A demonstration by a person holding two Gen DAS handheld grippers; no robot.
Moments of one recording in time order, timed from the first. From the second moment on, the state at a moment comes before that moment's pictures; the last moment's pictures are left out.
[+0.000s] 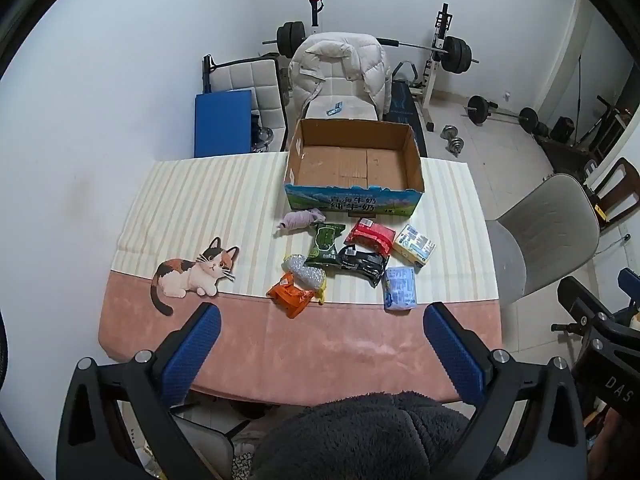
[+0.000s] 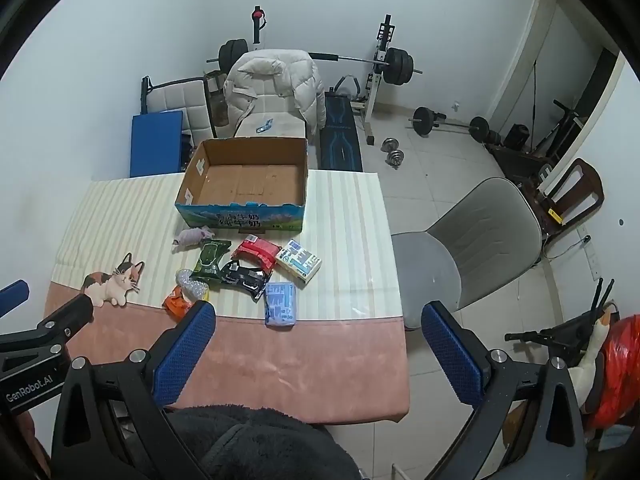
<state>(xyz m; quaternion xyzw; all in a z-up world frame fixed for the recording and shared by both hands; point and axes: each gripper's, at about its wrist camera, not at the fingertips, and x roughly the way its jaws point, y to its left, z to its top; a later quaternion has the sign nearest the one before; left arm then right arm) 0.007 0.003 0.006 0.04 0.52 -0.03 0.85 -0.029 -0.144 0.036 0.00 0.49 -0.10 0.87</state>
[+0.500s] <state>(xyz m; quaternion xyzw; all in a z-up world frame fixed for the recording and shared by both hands) 0.015 0.000 0.004 0.04 0.52 -0.03 0.85 -0.022 -0.149 0.037 0.00 0.49 -0.10 0.87</state>
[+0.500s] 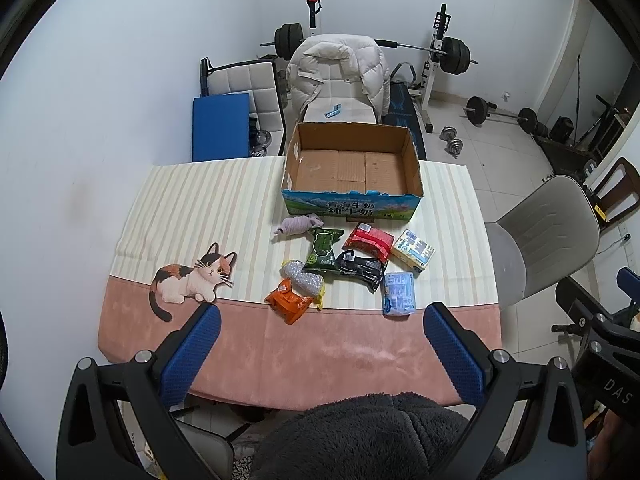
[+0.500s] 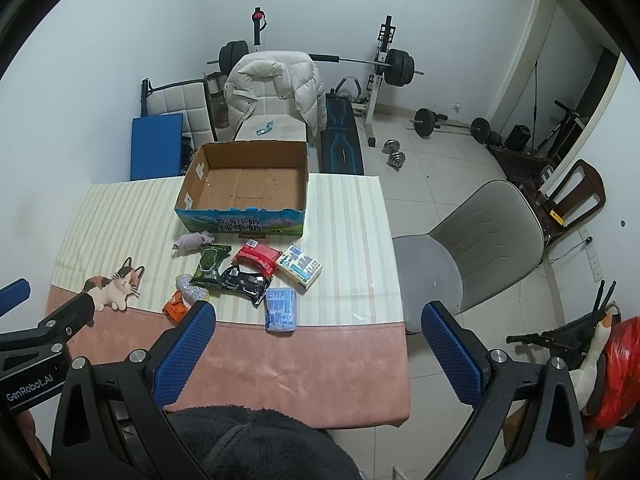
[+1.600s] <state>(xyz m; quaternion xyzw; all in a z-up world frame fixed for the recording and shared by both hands) 0.026 -0.006 0.007 0.03 0.51 -0.04 0.86 -0.010 -0.150 0.044 0.00 0.48 -0.09 0.87</state>
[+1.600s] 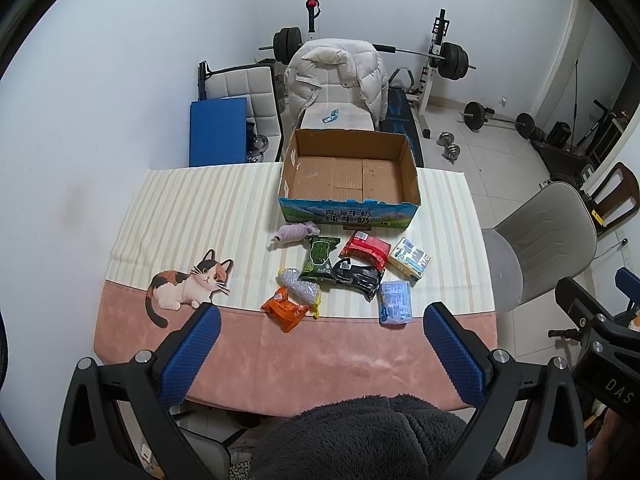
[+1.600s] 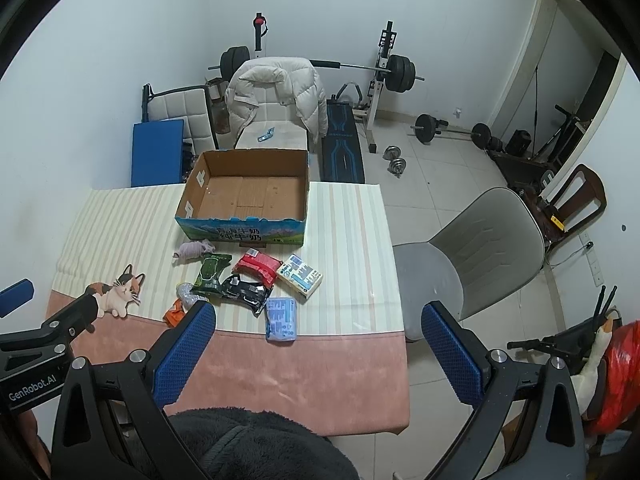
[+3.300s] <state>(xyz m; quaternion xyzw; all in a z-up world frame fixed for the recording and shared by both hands) 0.169 0.122 -0.363 -0.19 0.77 0.08 0.61 0.147 -0.185 -0.339 0.11 0.72 -0.04 0.68</state>
